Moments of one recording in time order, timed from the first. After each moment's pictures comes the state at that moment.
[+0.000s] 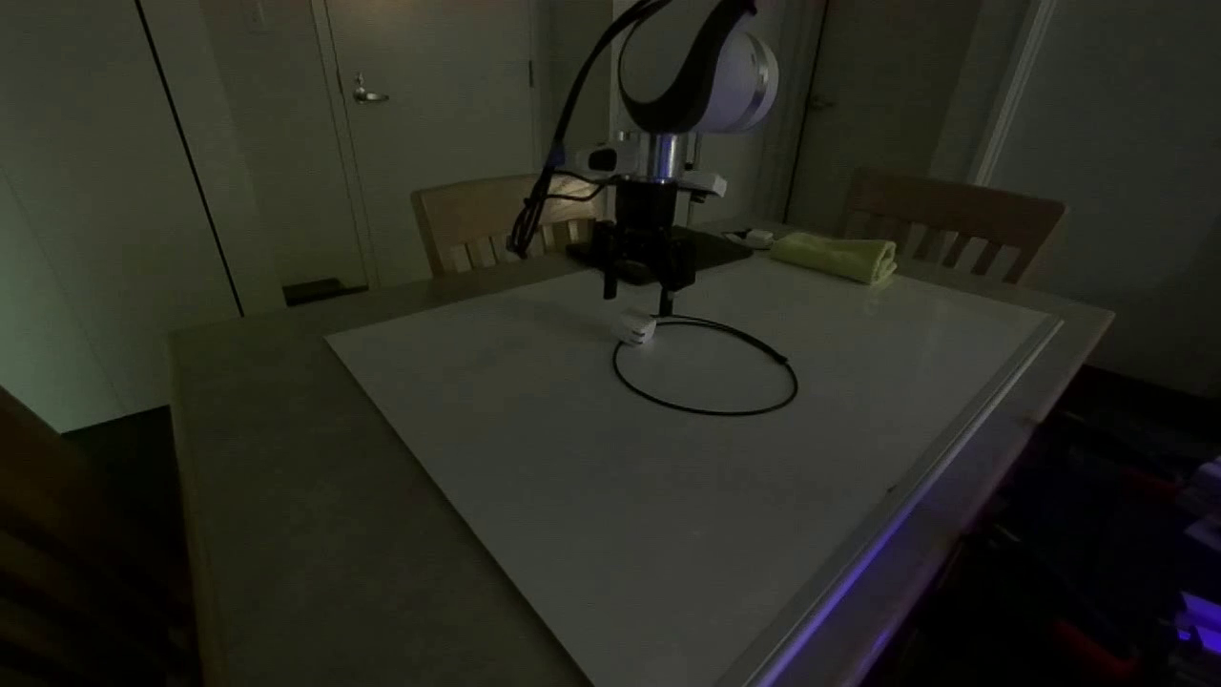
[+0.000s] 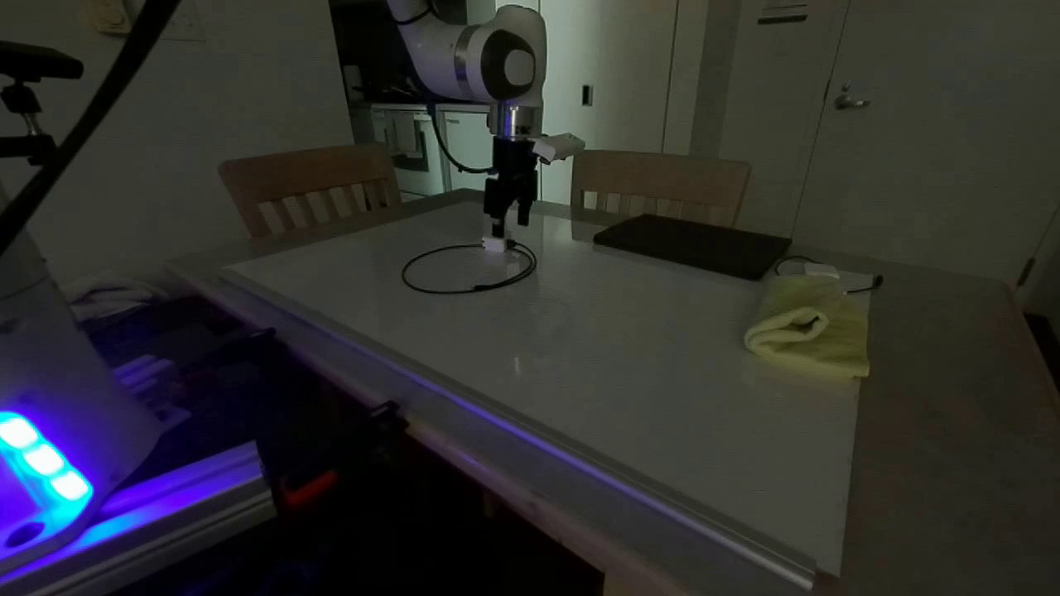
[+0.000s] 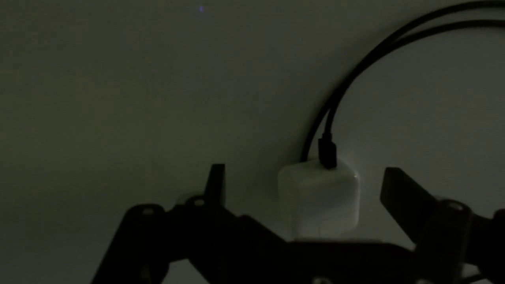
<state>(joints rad) -0.01 0.67 0.13 -1.81 -0.03 2.46 -1.67</state>
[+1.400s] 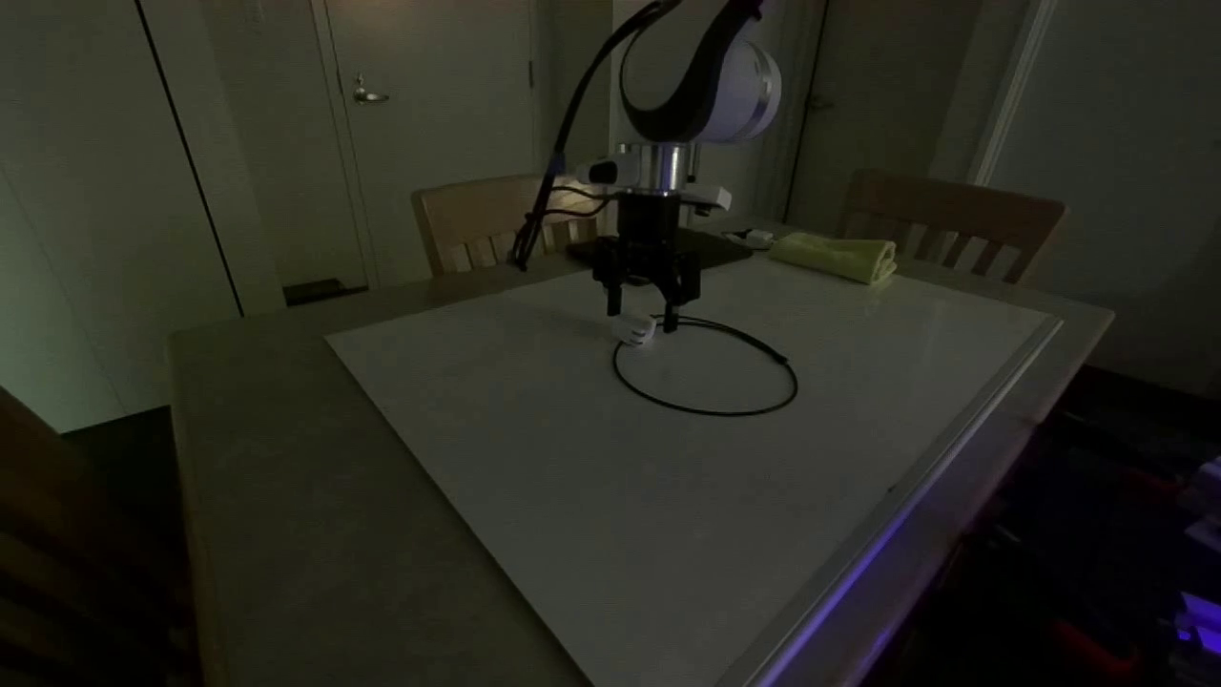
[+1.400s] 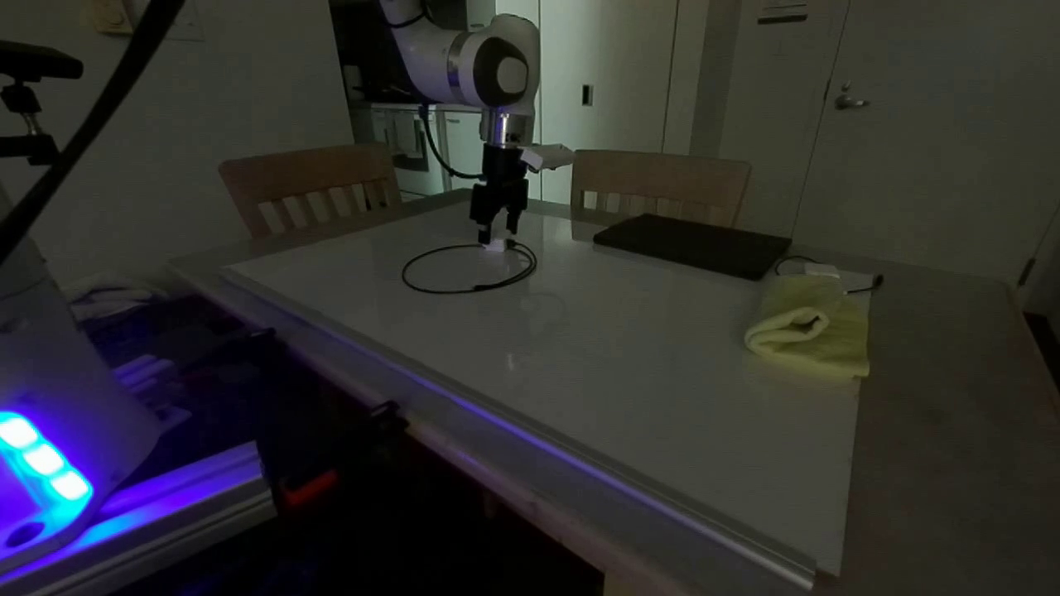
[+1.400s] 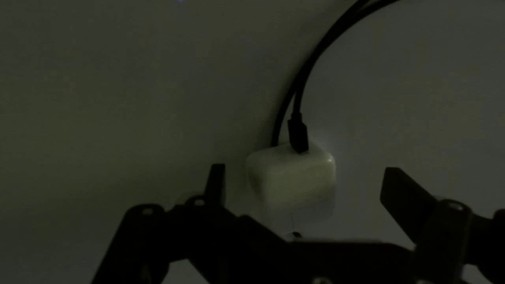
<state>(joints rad) -0.03 0.67 0.17 -1.85 -0.02 2.45 -1.64</state>
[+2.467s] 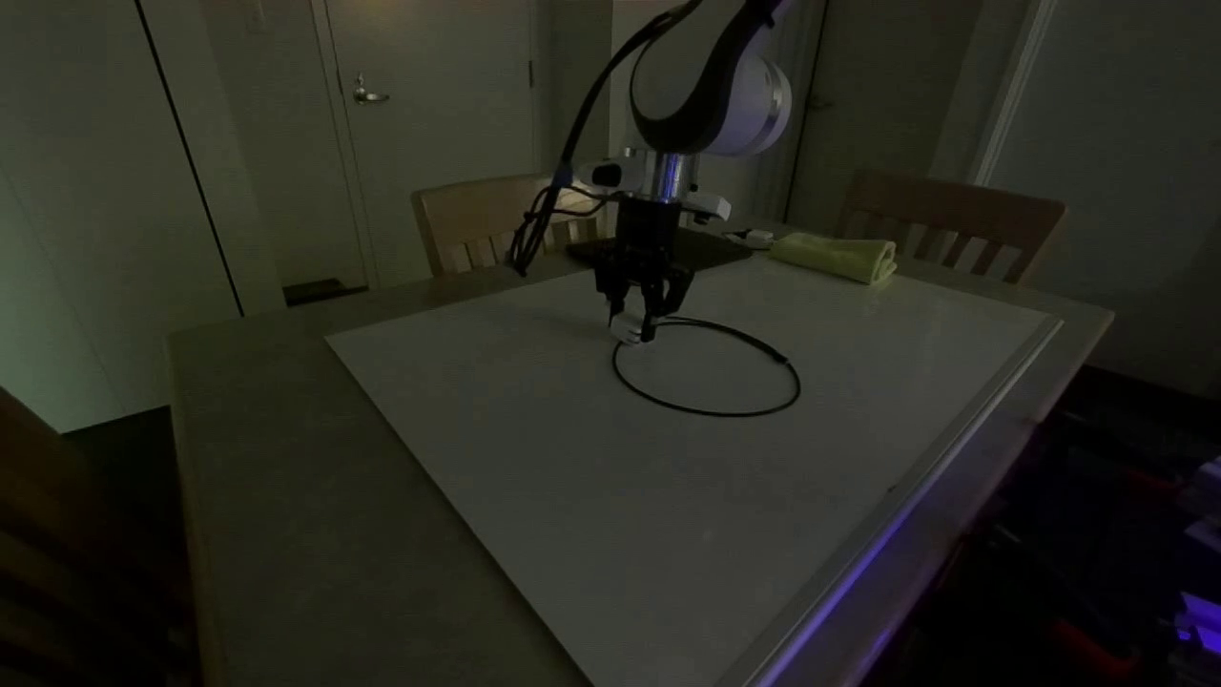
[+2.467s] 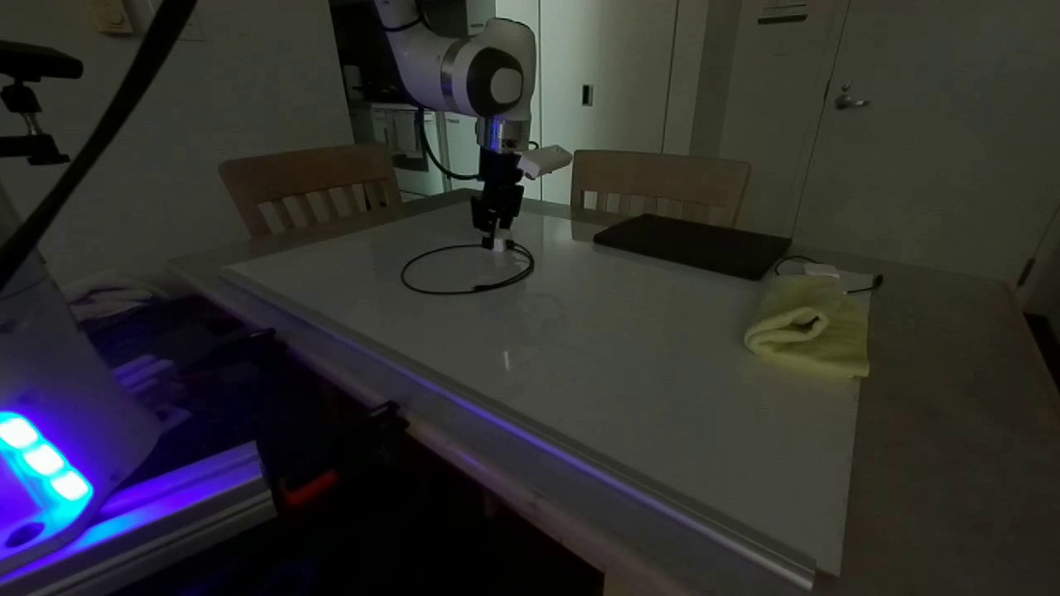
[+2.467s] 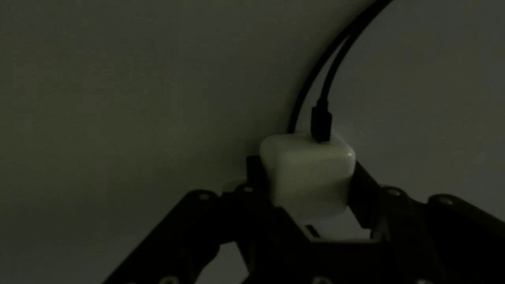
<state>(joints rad) -0.08 0.67 0.23 -1.90 -0.02 2.56 -1.66</state>
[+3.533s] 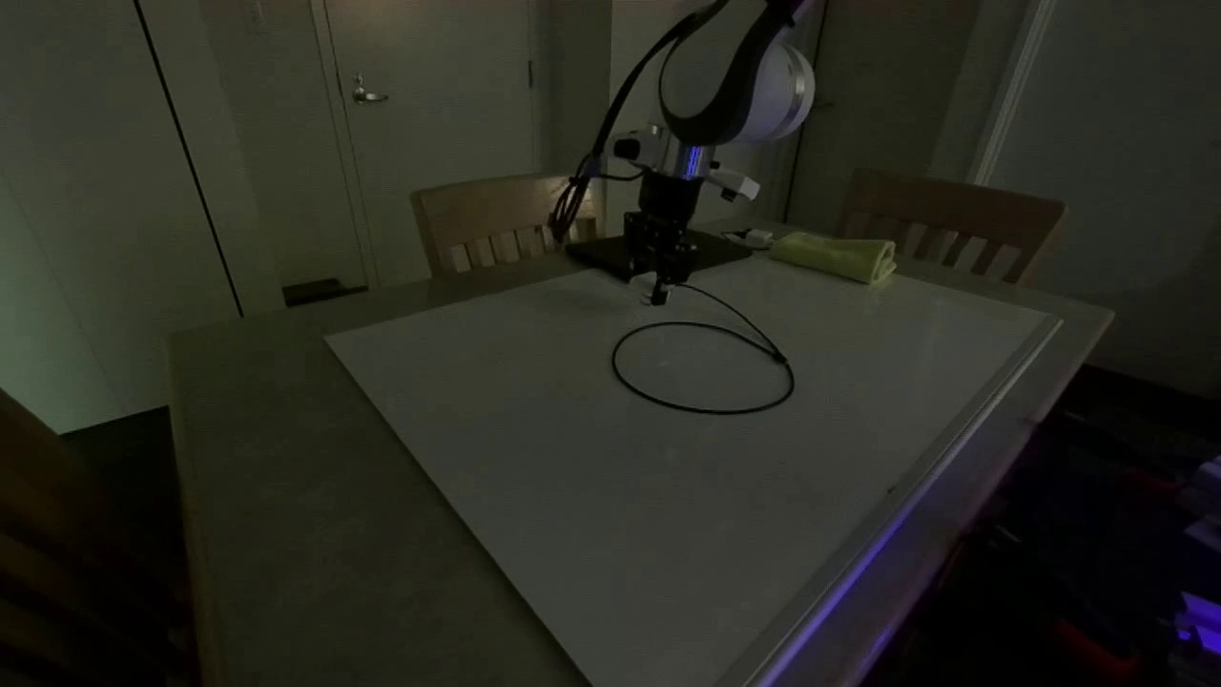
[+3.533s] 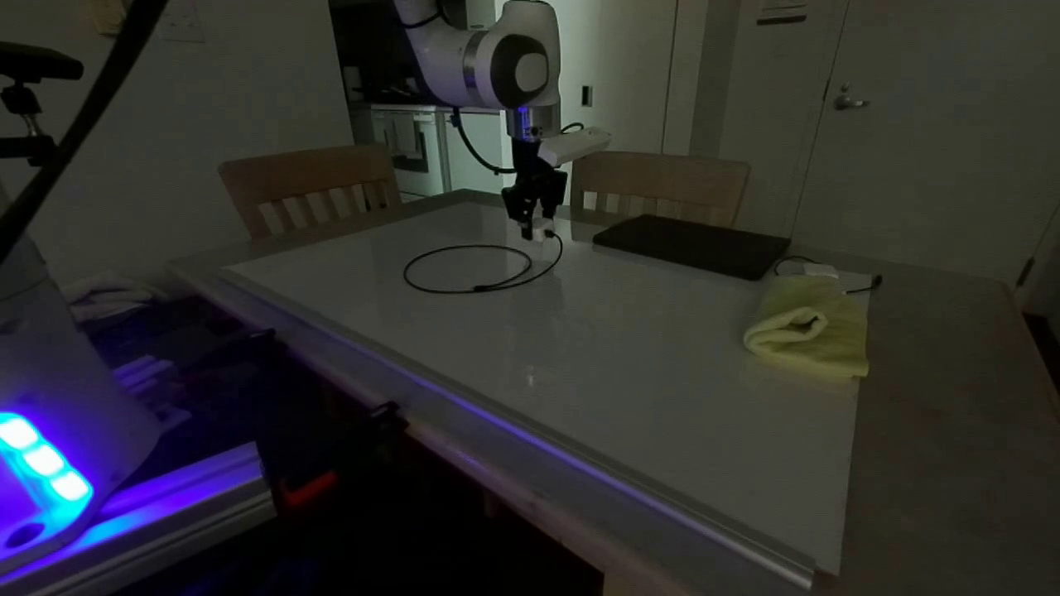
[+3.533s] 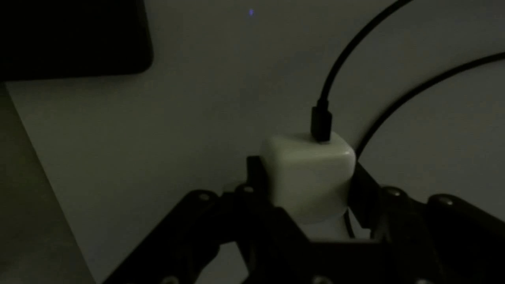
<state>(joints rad) -0.08 0.64 0.13 -1.91 -0.06 2.68 -1.41</state>
